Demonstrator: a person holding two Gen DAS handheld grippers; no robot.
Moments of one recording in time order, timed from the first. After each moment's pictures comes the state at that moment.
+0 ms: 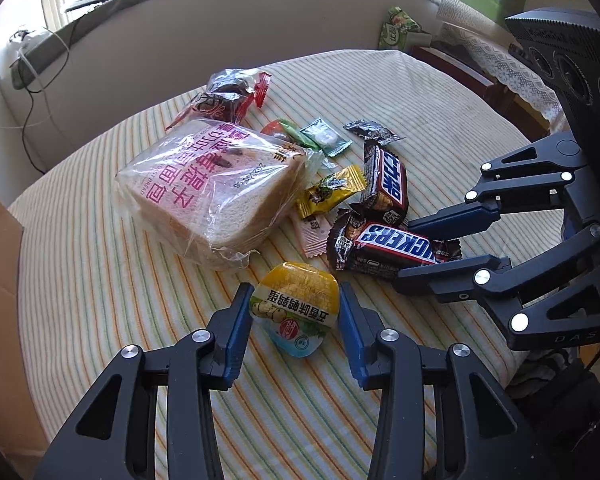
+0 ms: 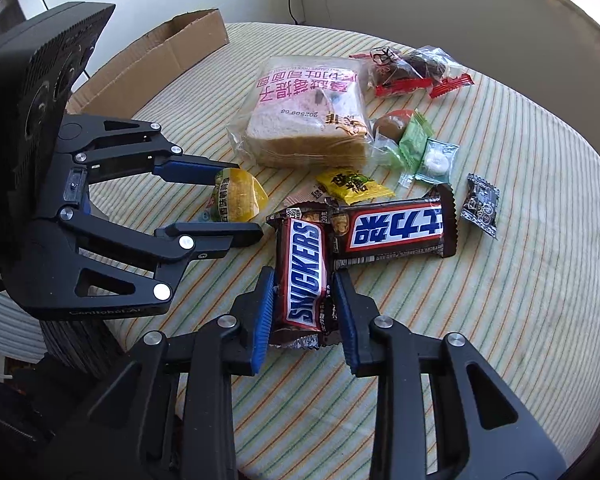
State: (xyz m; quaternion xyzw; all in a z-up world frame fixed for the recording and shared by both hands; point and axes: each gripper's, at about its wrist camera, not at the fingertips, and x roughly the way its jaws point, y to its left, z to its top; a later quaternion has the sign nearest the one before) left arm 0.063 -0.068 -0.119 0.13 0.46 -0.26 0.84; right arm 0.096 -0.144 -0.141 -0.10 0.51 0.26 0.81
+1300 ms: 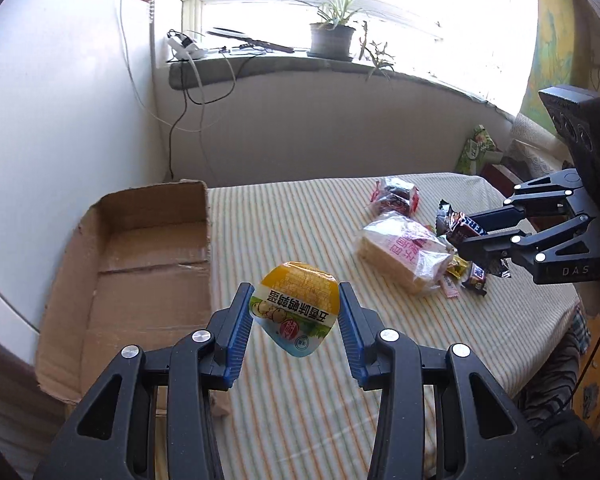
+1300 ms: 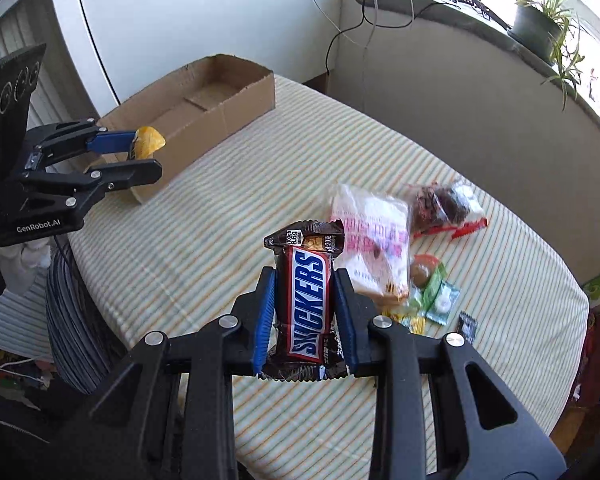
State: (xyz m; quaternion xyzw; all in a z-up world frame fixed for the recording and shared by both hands) left arm 0.041 0.117 -0.032 0.01 0.36 -0.13 0.92; right arm 0.118 -0.044 -0.042 -0.18 0.45 0.28 0.83
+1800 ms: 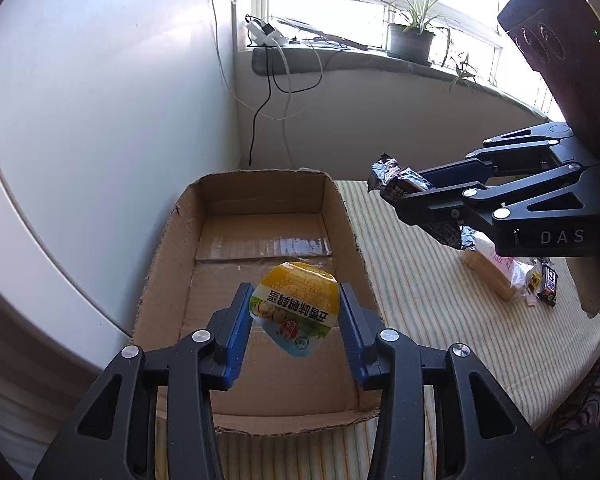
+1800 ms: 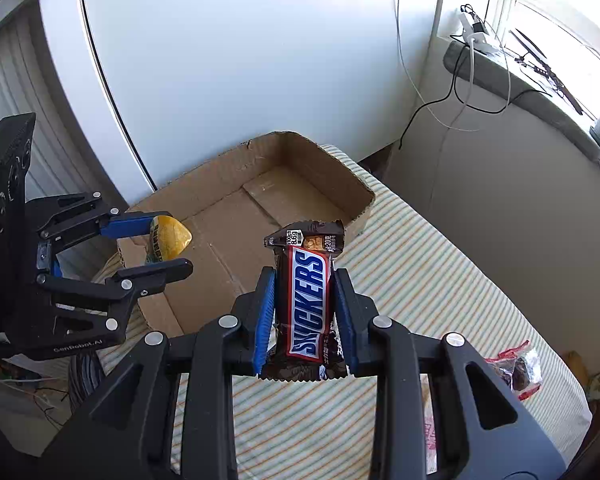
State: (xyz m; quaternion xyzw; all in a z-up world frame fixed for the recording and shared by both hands) left arm 0.059 0.202 -0.046 0.01 0.37 -0.04 0.93; right arm 0.184 0.129 -0.033 -0.20 0.41 0.35 0.82
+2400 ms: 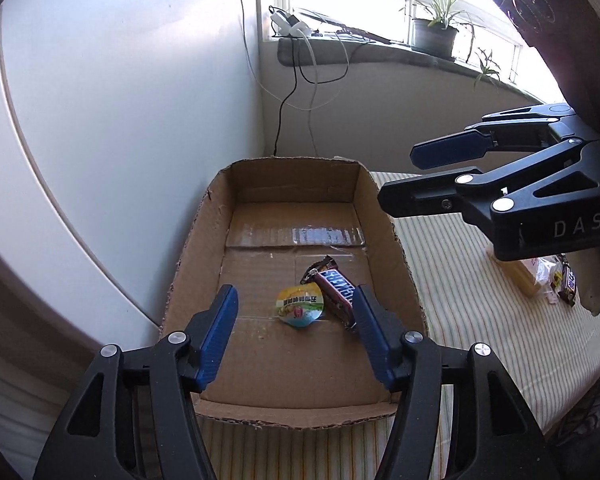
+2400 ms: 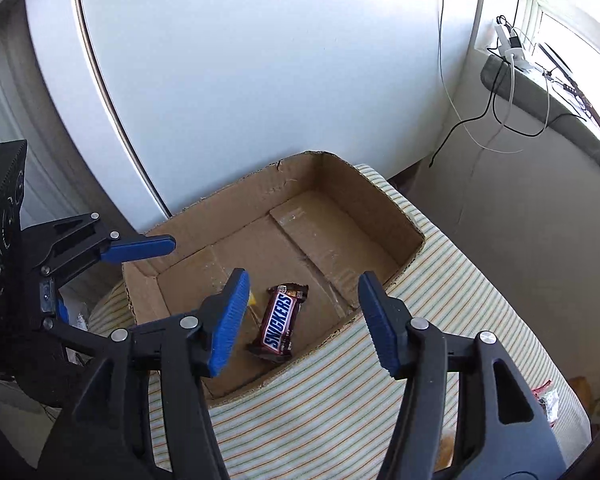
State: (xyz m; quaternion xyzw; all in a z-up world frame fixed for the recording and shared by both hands) left arm 0.052 0.216 -0.047 0.01 0.38 0.00 0.92; right arm 0.192 0.168 -0.038 -0.20 0.40 0.38 0.81
